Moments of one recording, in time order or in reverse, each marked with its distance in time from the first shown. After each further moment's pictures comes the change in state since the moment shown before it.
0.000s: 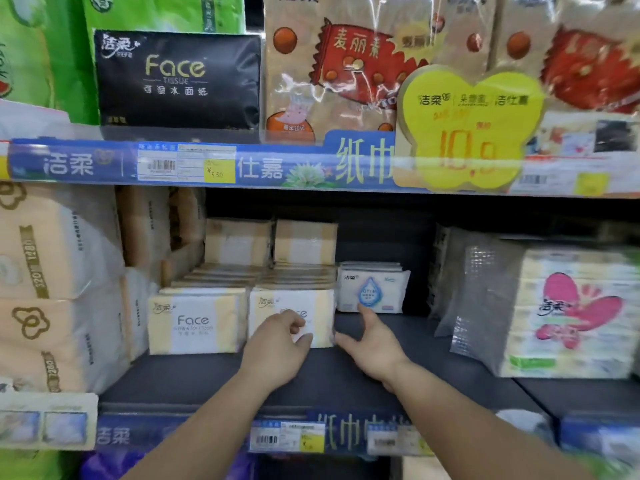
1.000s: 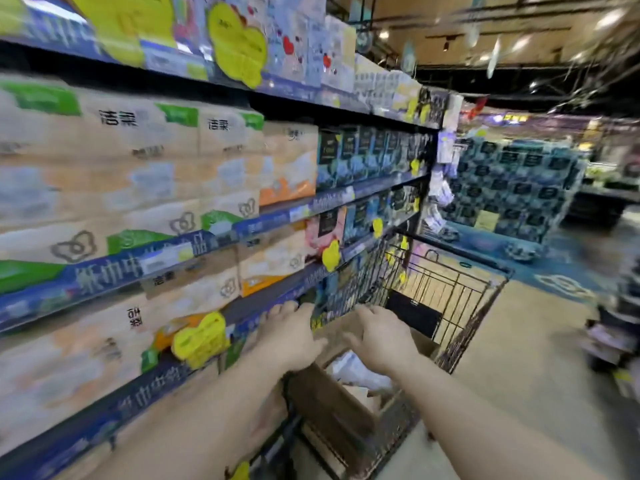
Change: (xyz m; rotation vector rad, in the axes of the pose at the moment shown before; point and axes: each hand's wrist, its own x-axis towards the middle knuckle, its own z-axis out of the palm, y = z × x) left_hand -0.328 0.619 0.488 0.186 -0.848 0.773; right_hand -0.448 0.436 -0.577 -0.876 0.389 0.762
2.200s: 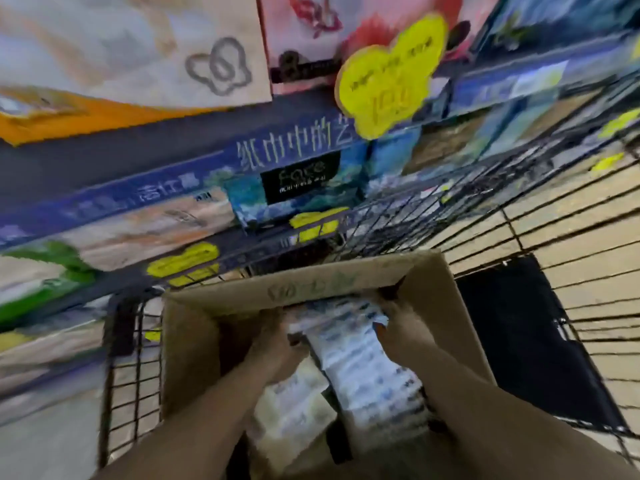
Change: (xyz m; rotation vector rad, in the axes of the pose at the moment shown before) left_hand 0.411 0.028 0.426 -0.749 -0.358 -0.950; right_hand 0.467 0.312 0.409 0.105 -0.833 -0.234
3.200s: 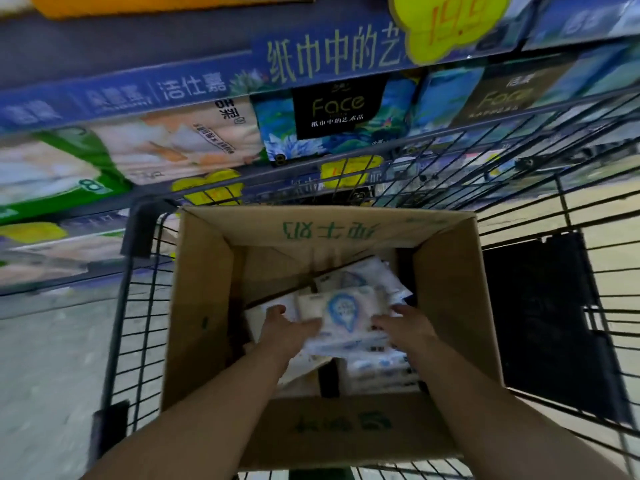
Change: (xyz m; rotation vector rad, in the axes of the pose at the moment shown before) left_hand -0.039 -0.019 0.071 -0.836 0.100 -0.538; right_hand -0.036 0.013 0.031 0.592 -0.204 0.381
